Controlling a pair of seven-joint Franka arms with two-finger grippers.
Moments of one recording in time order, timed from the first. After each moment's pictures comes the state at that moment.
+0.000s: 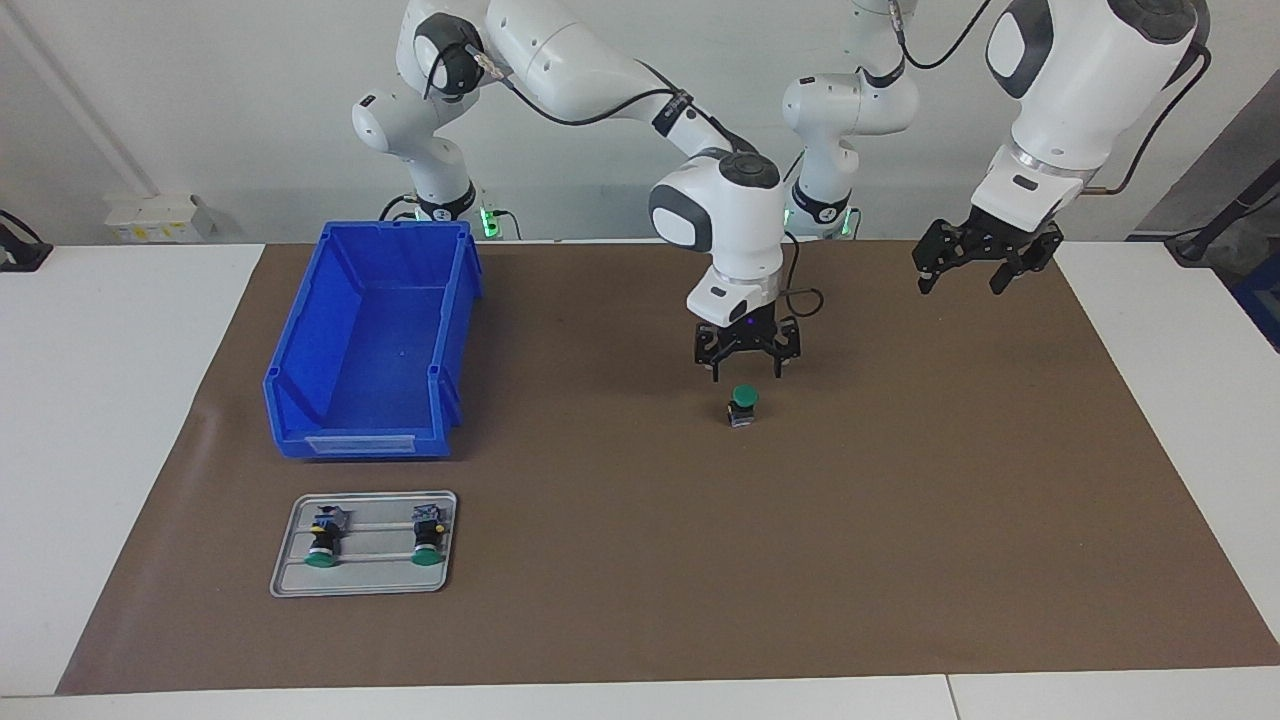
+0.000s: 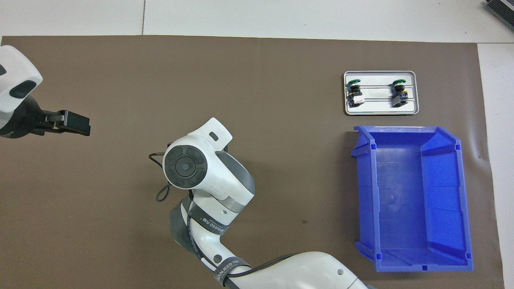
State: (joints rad) left arm -0.08 -0.02 -0.03 -1.65 -0.02 1.64 -0.03; right arm 0.84 0.67 -0.07 -1.34 -0.07 2.29 0.86
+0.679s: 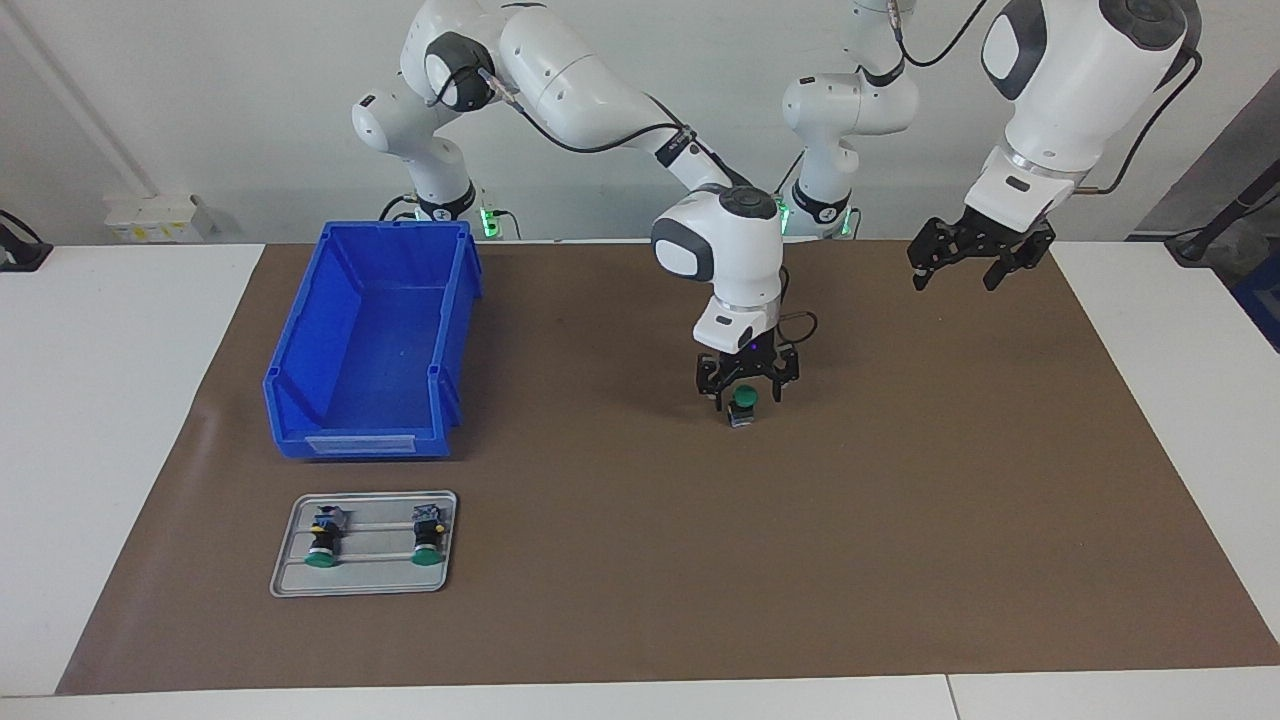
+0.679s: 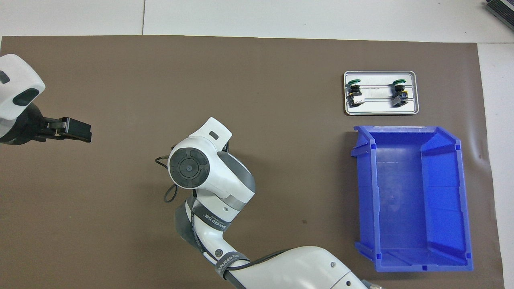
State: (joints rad) left arm -0.08 -0.04 -0.03 -1.69 -0.02 1.64 -0.03; right arm 0.84 0.69 -0.08 -1.37 -0.09 2.32 0.76
